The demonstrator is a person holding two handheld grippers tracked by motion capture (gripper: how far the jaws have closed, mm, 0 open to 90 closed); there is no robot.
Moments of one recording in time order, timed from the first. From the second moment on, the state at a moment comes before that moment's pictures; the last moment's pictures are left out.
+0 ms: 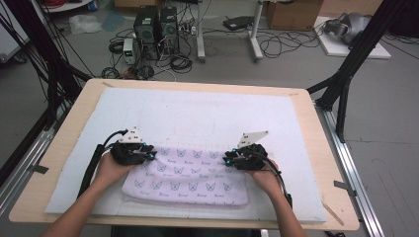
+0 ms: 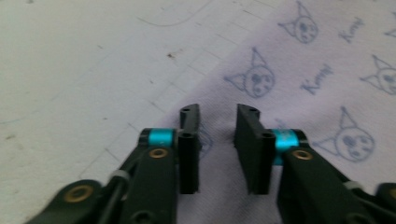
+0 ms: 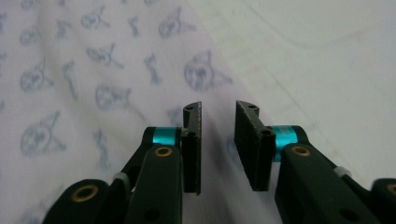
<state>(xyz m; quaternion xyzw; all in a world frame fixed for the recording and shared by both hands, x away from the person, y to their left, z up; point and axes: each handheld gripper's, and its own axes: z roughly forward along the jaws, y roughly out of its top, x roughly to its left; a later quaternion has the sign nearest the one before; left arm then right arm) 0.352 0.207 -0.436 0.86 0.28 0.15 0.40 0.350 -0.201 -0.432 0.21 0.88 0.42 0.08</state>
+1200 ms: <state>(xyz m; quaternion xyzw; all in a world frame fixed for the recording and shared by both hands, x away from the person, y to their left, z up) 0.338 0.222 -0.437 0.85 0.30 0.16 0.40 0.343 -0.223 -0.438 0.24 0.88 0.40 0.10</state>
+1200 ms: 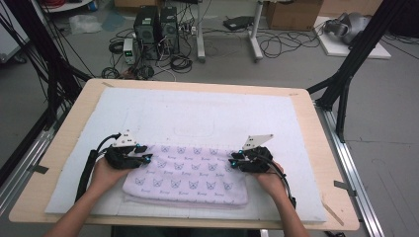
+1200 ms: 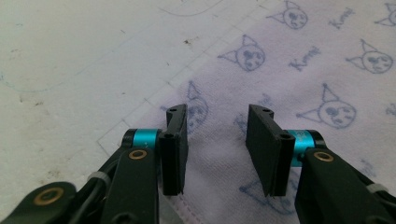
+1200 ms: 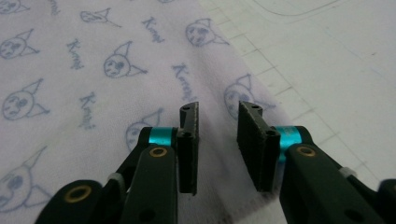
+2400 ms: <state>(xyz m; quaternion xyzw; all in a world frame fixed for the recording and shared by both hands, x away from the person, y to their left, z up) 0.354 0.238 -0.441 0.85 0.32 0.12 0.40 0.348 -0.244 -0.443 0.28 0.87 0.41 0.06</state>
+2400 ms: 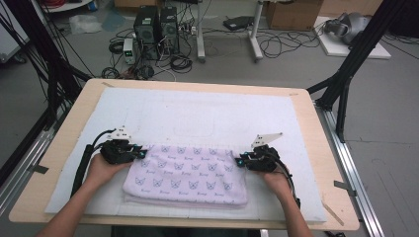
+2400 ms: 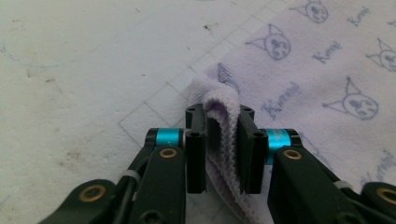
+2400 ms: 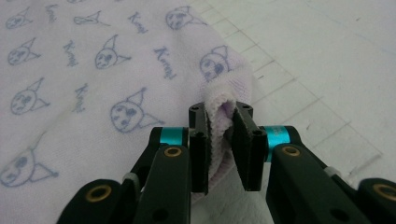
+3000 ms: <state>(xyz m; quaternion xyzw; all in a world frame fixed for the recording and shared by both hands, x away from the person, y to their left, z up) 0.371 0.227 -0.410 0.81 0.35 0.19 0.43 0.376 -0.251 -0.408 0.30 0.85 0.43 0.10</state>
